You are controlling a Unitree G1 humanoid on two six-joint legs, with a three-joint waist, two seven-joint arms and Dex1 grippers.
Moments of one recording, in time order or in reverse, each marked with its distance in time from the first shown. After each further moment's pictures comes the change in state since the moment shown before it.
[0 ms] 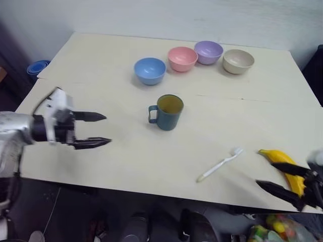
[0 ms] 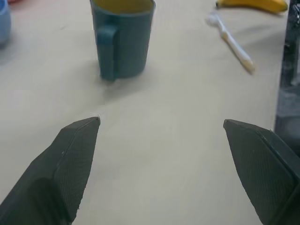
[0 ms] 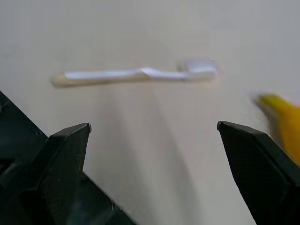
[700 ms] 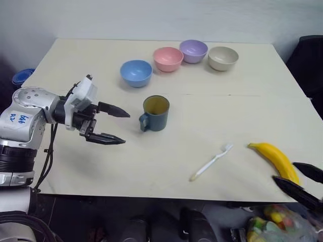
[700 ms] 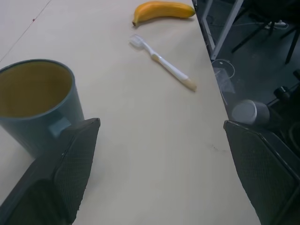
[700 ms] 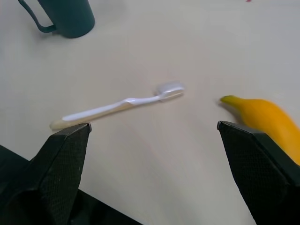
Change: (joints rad) left arm -0.270 -0.127 -0.221 0.036 0.061 -0.024 -0.192; right arm -0.009 0.055 0.019 -0.154 0.354 0.053 -0.356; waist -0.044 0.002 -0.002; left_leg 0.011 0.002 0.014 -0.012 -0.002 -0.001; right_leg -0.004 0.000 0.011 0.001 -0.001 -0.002
